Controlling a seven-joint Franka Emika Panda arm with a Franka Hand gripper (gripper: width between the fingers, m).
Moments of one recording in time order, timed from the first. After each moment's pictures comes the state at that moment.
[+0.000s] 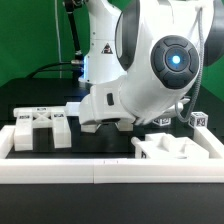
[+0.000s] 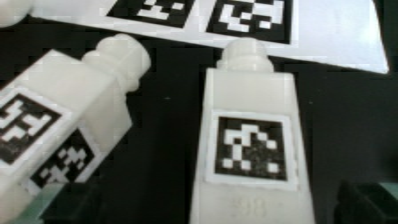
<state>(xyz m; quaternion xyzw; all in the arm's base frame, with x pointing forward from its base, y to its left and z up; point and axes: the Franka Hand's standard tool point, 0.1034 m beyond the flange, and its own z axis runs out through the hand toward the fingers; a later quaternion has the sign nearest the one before) 0.442 0.010 0.008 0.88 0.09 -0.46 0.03</state>
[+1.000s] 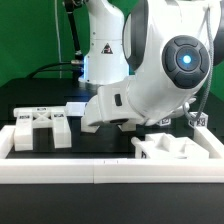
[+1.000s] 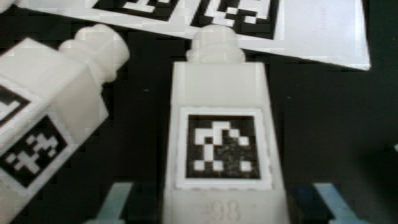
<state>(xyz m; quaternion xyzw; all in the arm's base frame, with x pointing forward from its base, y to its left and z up) 0.445 0.022 0.009 0.88 0.11 -0.46 0.03</state>
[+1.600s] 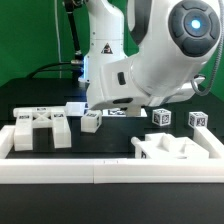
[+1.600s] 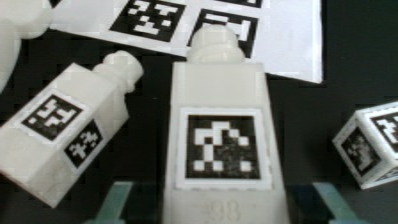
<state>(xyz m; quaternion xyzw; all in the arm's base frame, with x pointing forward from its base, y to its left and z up) 0.466 0.026 0.047 0.89 0.11 -0.45 0.02</state>
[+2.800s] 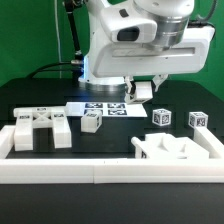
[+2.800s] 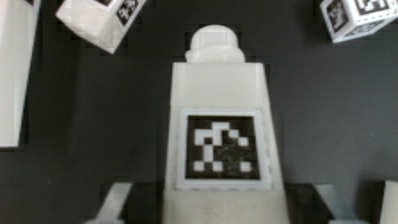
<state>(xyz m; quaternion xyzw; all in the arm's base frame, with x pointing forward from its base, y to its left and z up) 0.528 0.032 0.101 0.98 0.12 -0.19 0.02</state>
